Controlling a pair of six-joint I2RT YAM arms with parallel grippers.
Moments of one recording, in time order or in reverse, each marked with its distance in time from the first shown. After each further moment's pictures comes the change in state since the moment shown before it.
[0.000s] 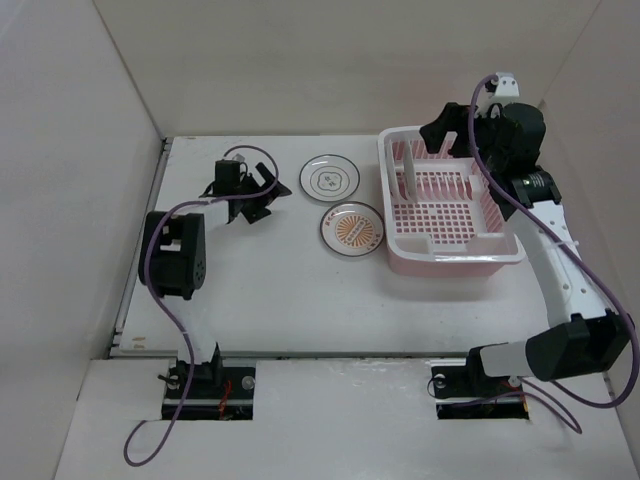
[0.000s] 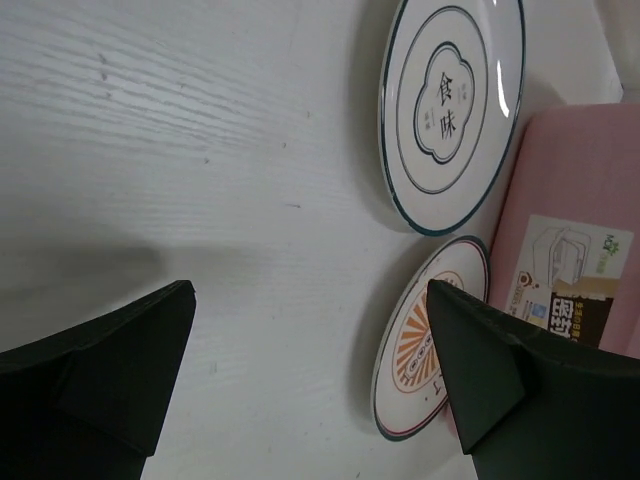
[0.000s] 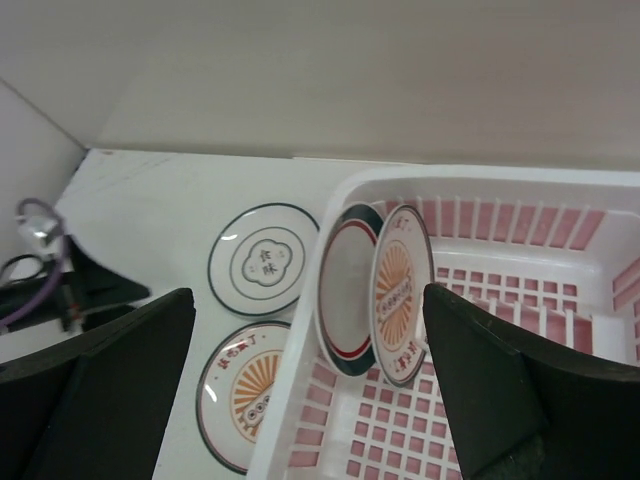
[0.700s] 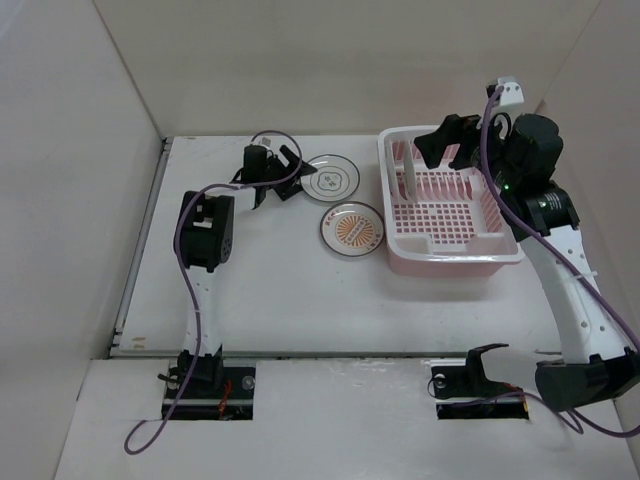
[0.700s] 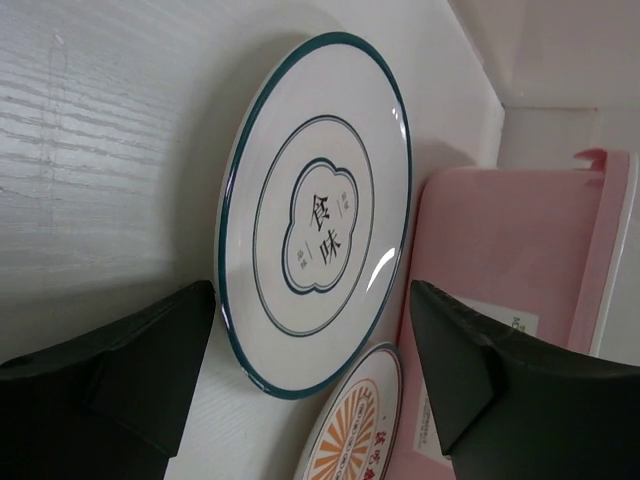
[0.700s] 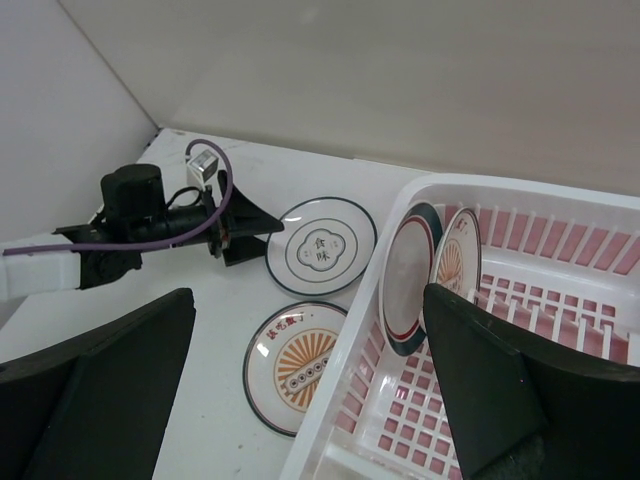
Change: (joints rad) left arm -0.100 0.401 0.370 0.222 0.092 -0.216; right arm 0.073 -0.157 -0.002 -0.082 -0.071 -0.027
